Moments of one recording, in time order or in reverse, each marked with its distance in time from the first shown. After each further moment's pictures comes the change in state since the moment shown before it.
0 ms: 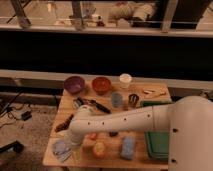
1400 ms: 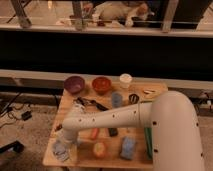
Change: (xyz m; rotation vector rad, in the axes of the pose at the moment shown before) arm 0.002 -0.023 0.032 -0.060 -0.011 -0.015
